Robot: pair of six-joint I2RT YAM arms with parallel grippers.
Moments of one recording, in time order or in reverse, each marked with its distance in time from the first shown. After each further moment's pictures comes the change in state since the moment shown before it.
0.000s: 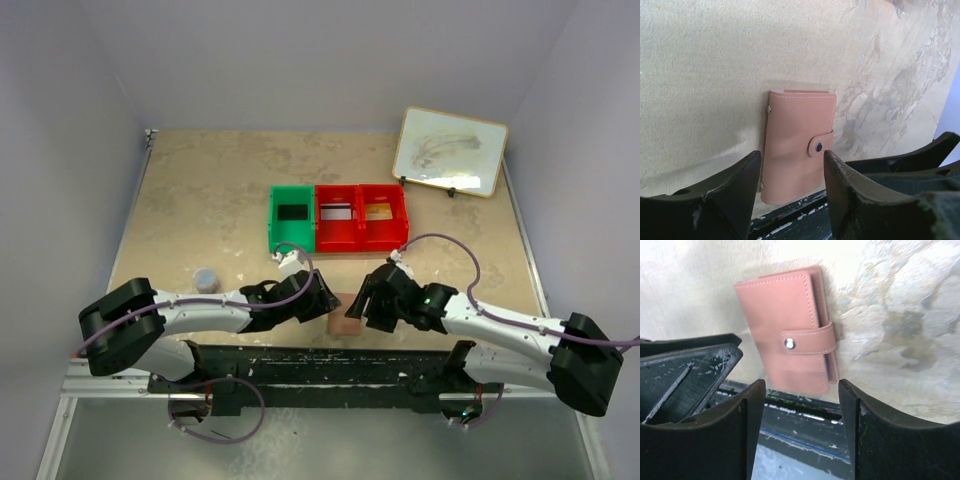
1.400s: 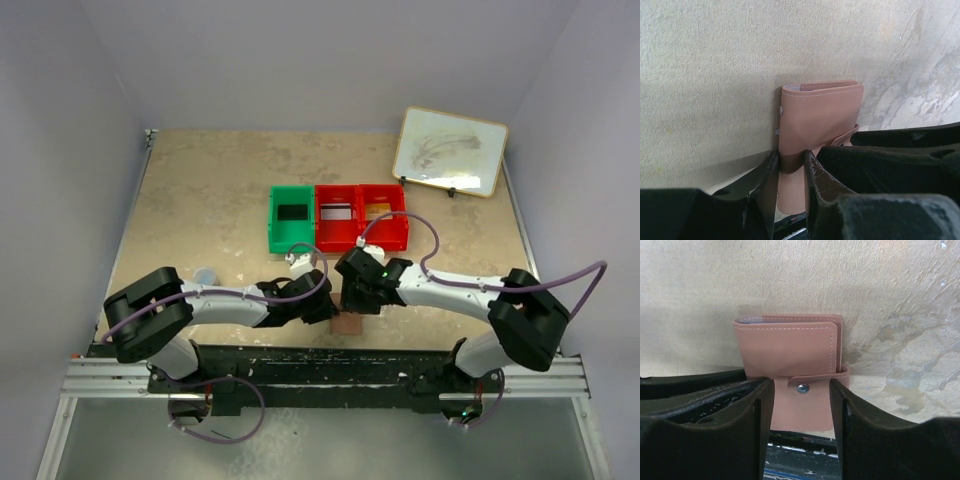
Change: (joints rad) left arm 0.000 0.147 0.077 -0.040 0.076 0.053; right arm 0.005 0.351 0.268 -0.109 0.101 -0.276
